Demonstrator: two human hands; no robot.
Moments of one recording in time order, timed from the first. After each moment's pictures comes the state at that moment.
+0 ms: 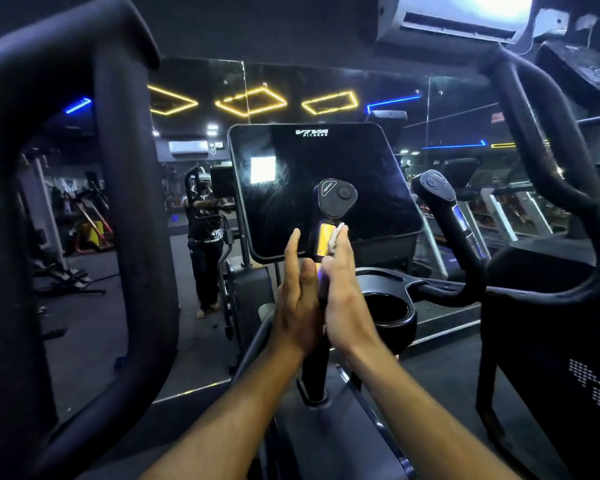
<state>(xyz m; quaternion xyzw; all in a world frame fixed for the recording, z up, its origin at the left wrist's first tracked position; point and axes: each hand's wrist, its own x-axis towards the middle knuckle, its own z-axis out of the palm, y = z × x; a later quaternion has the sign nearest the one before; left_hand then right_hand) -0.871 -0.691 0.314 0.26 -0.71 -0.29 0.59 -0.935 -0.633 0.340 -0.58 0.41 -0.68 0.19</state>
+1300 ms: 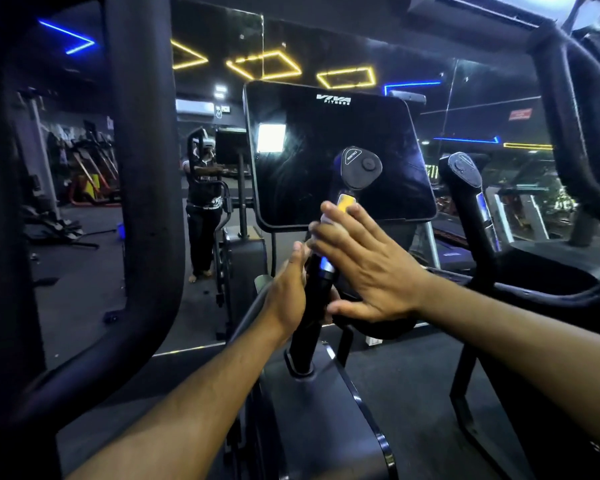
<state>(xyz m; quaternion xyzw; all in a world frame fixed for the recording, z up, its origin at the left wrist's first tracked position) -0.854 -0.697 0.299 0.21 -0.64 -0.56 0.48 -1.024 -0.659 0.354 -0.81 0.33 -0.15 -0.46</state>
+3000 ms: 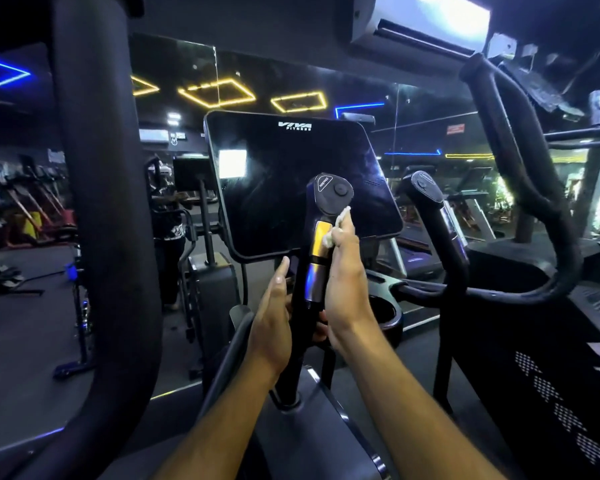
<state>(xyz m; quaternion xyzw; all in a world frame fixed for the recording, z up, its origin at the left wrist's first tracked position) -0.858 -0.711 0.290 0.19 -0.64 -0.54 0.51 -0.937 -0.659 0.351 -0.50 0.38 -0.74 0.23</state>
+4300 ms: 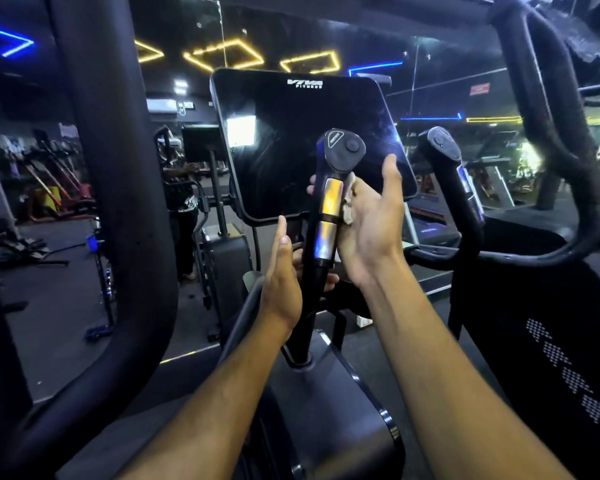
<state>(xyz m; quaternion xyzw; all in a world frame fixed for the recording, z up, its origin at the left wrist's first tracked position) -0.861 -0.708 0.289 0.19 -0.59 -0.57 0.55 -0.951 -0.646 0.376 -0.45 0.26 -0.76 0.40</state>
